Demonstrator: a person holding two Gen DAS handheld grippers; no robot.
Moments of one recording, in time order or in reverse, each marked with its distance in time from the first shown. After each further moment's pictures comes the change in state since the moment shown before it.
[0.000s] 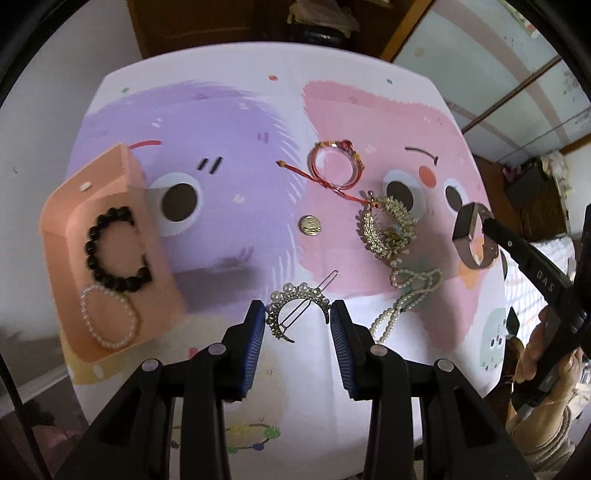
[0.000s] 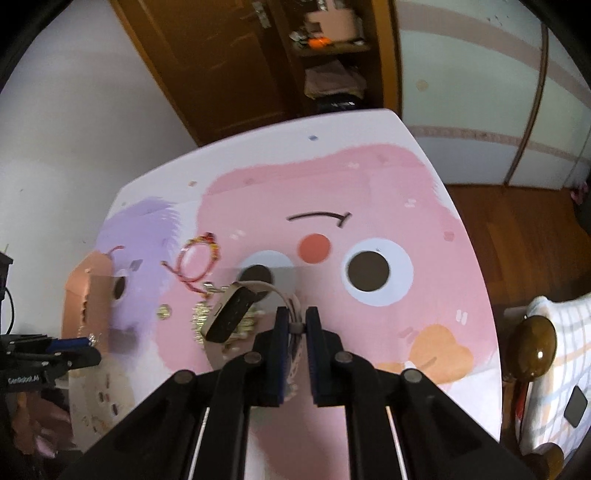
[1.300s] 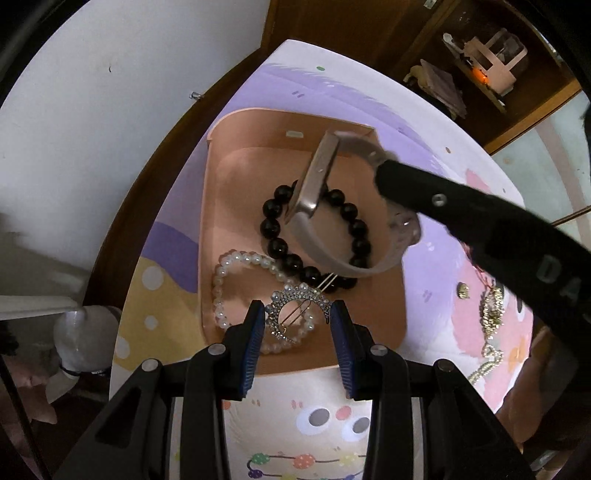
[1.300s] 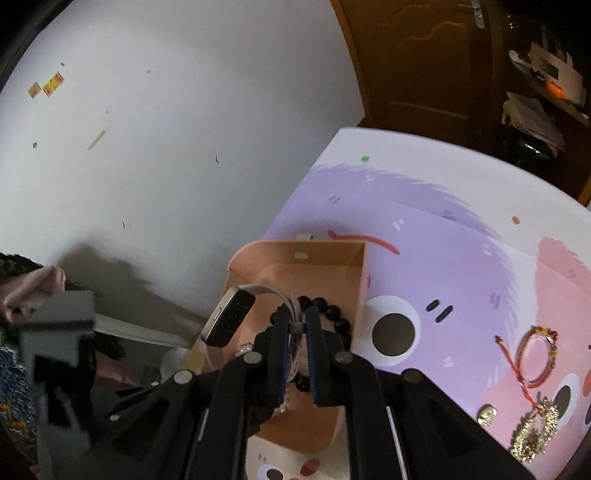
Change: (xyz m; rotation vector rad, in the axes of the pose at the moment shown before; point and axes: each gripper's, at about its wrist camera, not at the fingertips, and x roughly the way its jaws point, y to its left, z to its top) left arm 0.014 0.168 -0.046 -0.398 -0.152 0.040; right arm 0.092 0.321 0.016 -0.426 0.154 0.342
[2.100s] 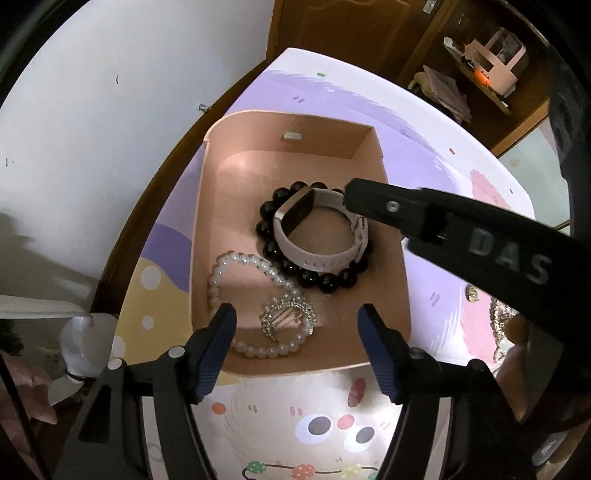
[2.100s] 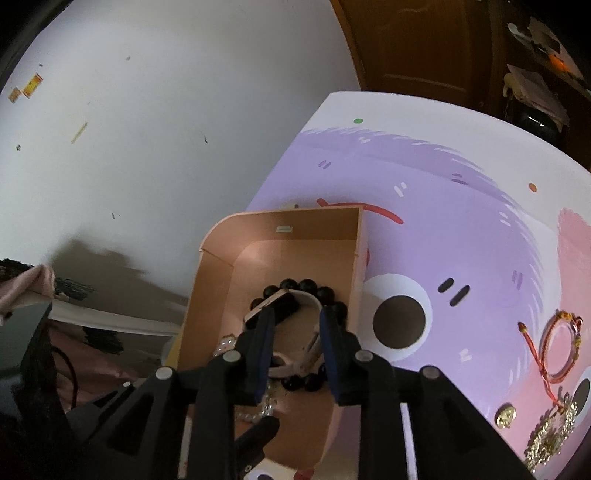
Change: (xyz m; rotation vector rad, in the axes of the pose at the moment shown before) left arm 0.005 -0.008 -0.009 0.008 -0.057 0.036; right arm 0.028 -0.020 -0.001 0.052 0.078 0.016
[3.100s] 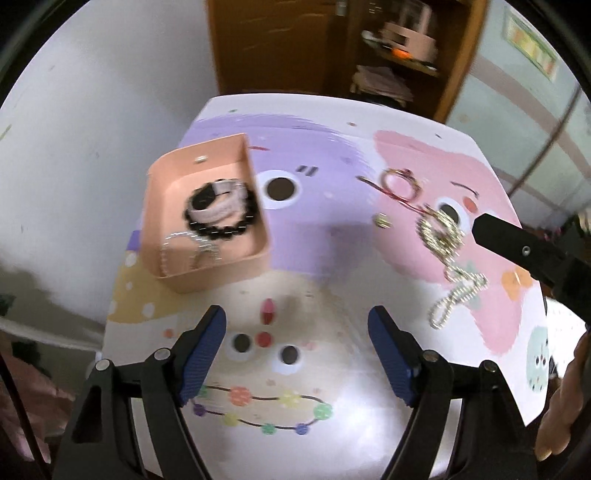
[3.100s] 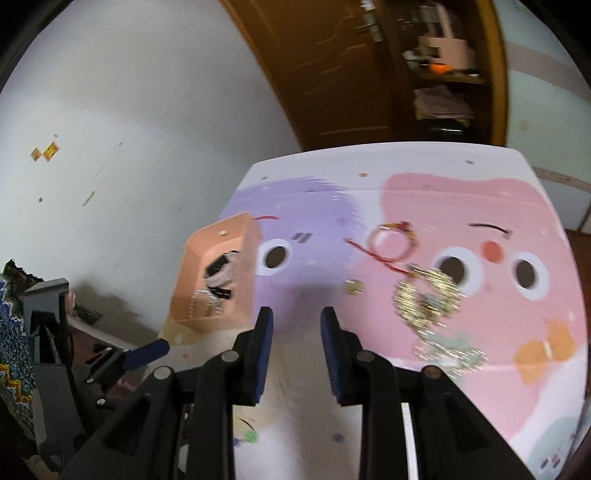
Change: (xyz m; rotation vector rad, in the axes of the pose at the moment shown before) left arm -0.073 -0.102 -0.103 0.302 -0.149 0.052; right arm -0.179 -0.066 -0.150 0.173 -0.296 -0.115
